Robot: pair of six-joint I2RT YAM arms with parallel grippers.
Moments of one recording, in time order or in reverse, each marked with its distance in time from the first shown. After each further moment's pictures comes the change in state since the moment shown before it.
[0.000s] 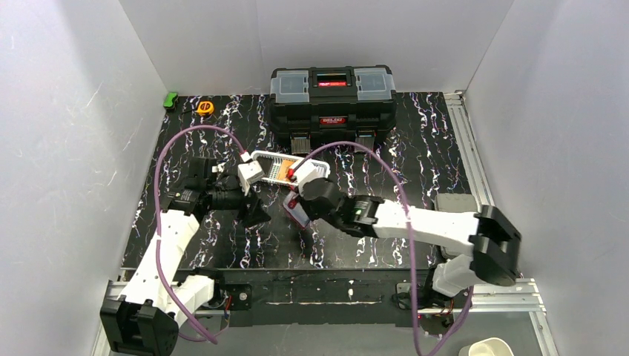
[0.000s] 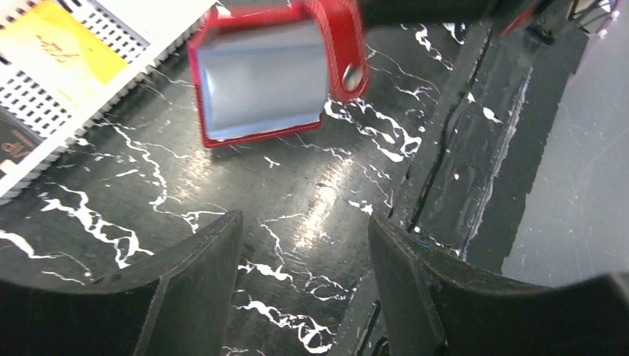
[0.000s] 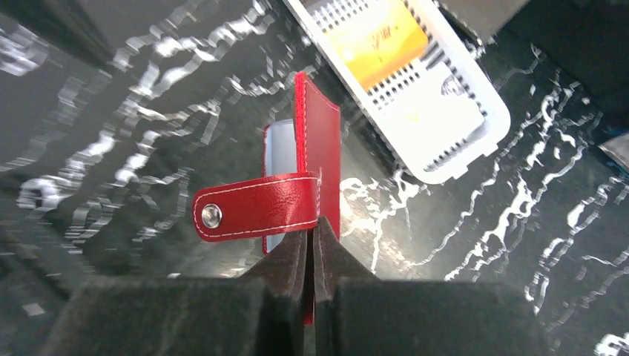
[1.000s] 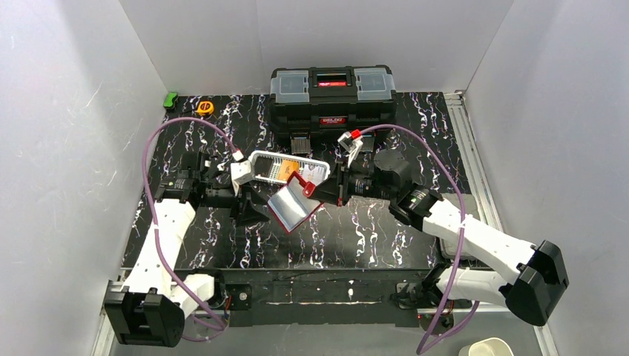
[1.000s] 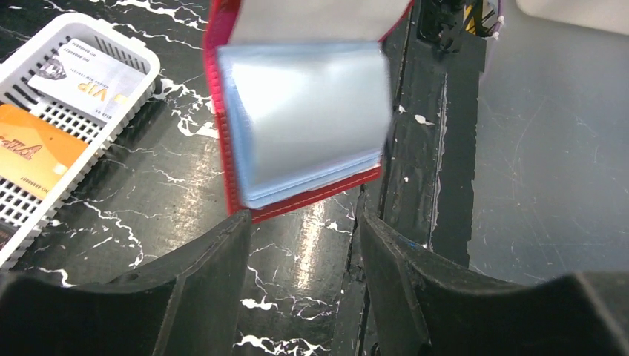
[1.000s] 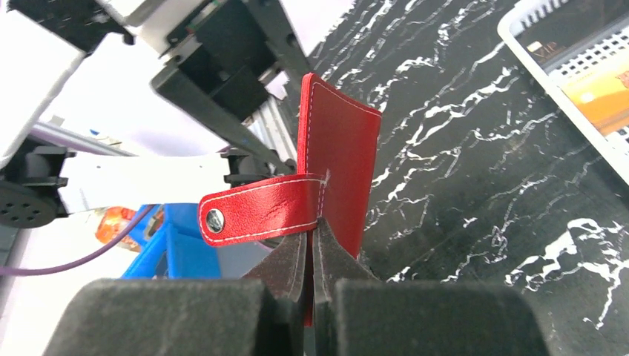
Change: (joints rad) left arm 0.071 0.053 0.070 -0.188 0.294 0.287; right arm -0.362 -0.372 -0.192 0.276 -0.916 0.519
